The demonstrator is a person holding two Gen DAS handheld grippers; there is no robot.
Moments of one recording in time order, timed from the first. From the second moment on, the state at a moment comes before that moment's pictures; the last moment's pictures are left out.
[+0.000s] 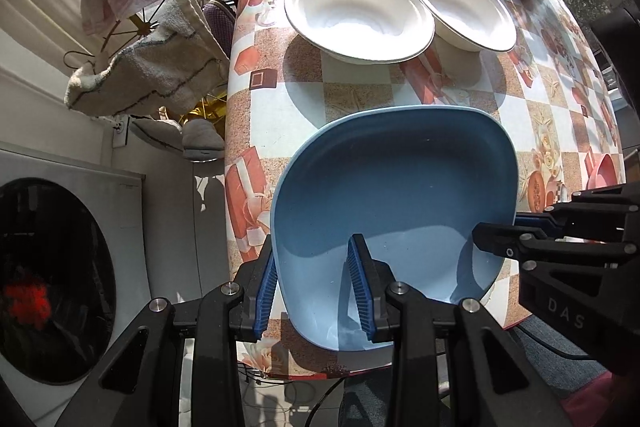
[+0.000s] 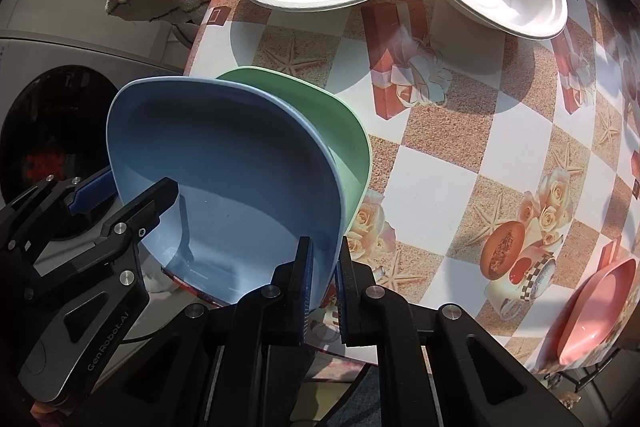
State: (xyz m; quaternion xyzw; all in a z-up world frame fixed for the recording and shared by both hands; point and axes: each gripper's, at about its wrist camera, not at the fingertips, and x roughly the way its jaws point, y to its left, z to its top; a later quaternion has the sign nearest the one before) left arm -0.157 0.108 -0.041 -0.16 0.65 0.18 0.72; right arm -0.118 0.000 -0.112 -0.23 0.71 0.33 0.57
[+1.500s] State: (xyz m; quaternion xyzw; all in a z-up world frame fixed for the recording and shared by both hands) left arm -0.050 -0.013 -0.047 -0.02 0.68 0.02 0.73; right arm -0.032 -0.229 -0.113 -0.01 0.74 0.11 0.66
